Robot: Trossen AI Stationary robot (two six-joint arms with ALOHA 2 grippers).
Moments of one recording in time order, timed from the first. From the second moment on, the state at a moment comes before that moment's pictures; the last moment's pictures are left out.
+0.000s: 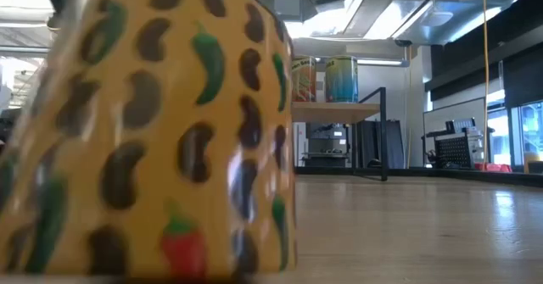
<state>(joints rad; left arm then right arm) -0.56 1.95 1.26 -0.25 -0.08 -0.95 0.29 1.58 2.36 -1.57 0.35 -0.12</state>
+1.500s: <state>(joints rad) 0.03 1.79 2.34 -1.57 -0.46 -0.59 0.29 1.58 2.36 -1.57 0.34 -0.11</state>
